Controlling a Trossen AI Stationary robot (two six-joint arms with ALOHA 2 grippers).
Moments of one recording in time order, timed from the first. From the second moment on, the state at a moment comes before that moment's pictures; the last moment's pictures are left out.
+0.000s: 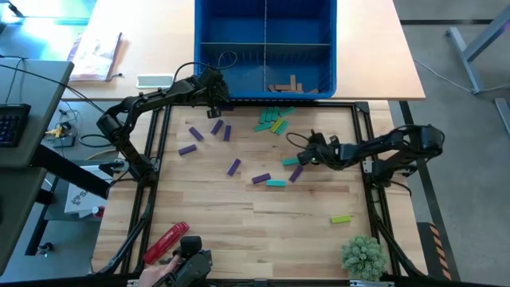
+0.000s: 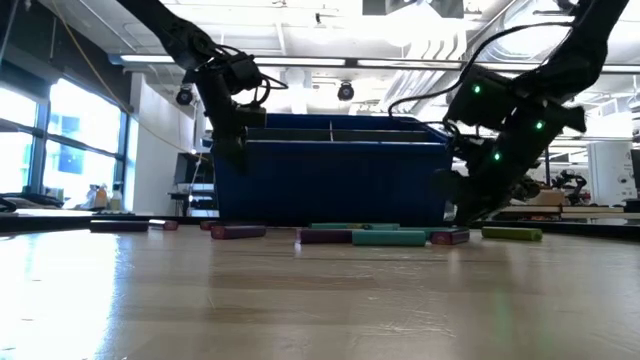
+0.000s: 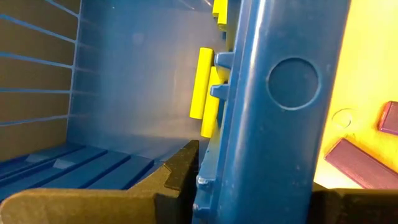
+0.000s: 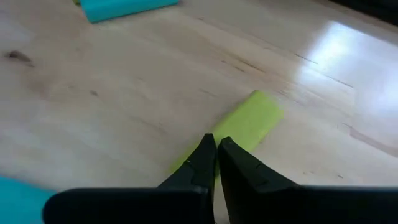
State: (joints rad) left arm 0.79 1.67 1.20 -0.47 -0.25 0.78; right arm -0.19 1.48 0.45 0.00 0.63 0.67
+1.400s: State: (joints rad) left arm 0.79 1.67 1.20 -0.46 -0.25 0.78; right arm -0.22 1.73 0.89 -0.48 0.58 1.21
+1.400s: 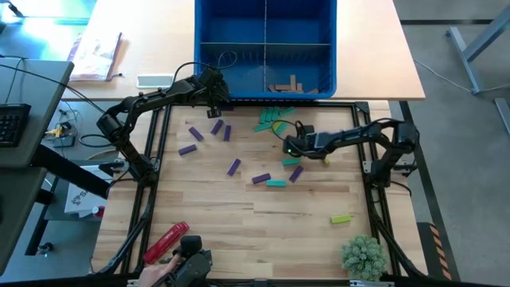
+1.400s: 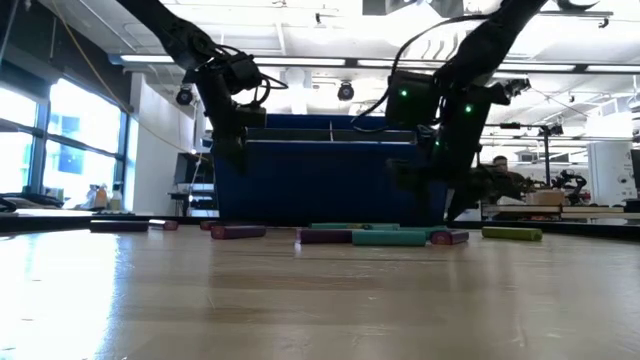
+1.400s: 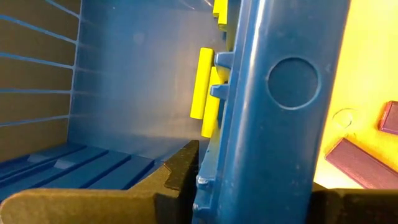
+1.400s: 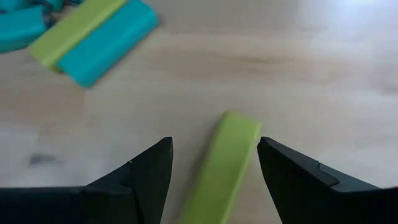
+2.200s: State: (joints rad) left arm 0.78 1.67 1.20 -0.46 -0.25 0.79; right arm -0.23 1.84 0.89 -0.41 0.50 1.09
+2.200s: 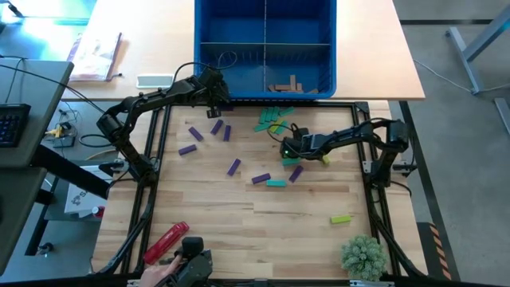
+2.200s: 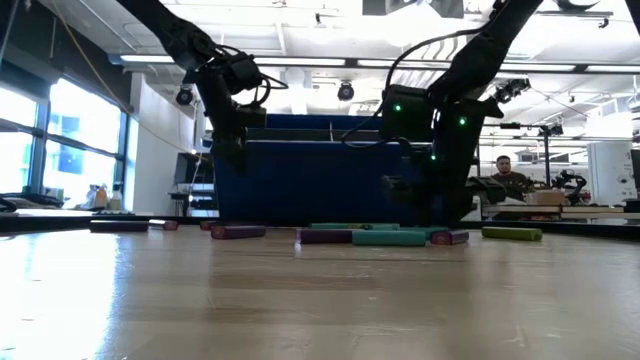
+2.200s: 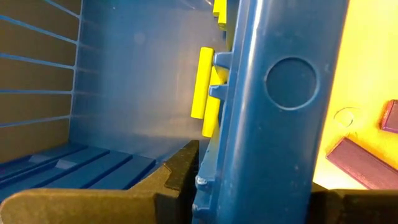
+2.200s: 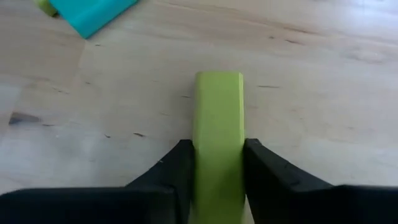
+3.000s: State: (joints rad) left arm 0.74 1.67 1.20 -0.44 -0.39 0.89; right arm -0.48 1.84 1.44 0.17 0.29 0.05
